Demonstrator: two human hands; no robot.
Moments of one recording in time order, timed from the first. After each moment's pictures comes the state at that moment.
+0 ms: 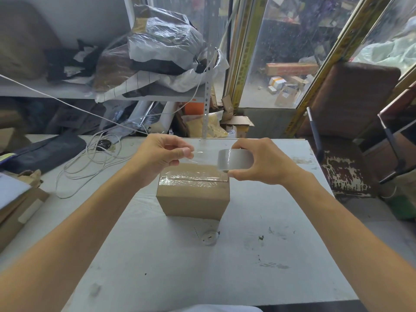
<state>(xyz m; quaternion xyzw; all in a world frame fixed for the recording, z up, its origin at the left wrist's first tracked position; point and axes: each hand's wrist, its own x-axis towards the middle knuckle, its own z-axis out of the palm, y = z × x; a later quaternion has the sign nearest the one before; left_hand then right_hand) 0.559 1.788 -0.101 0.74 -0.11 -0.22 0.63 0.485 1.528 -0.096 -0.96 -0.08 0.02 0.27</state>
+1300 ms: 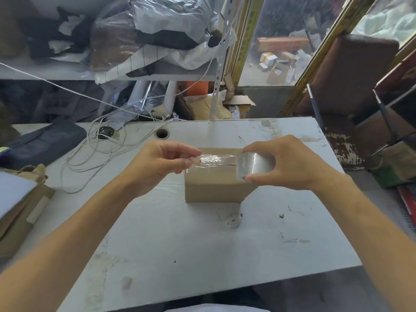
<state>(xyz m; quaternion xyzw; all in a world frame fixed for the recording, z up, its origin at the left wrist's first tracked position) 0.574 1.874 -0.142 0.64 -0.19 -0.32 0.67 0.464 1.598 -0.091 -0.98 -0.03 0.05 0.20</state>
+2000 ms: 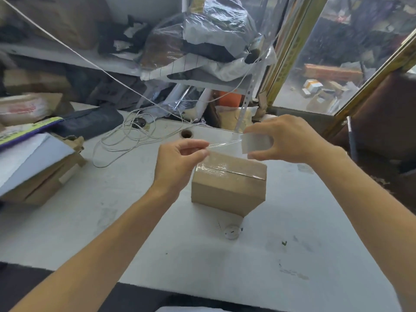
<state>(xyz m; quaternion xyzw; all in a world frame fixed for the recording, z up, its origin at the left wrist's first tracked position) 0.516 1.829 -0.131 0.70 0.02 -0.04 0.72 0.544 1.578 -0.073 -0.98 -0.18 0.04 0.03</state>
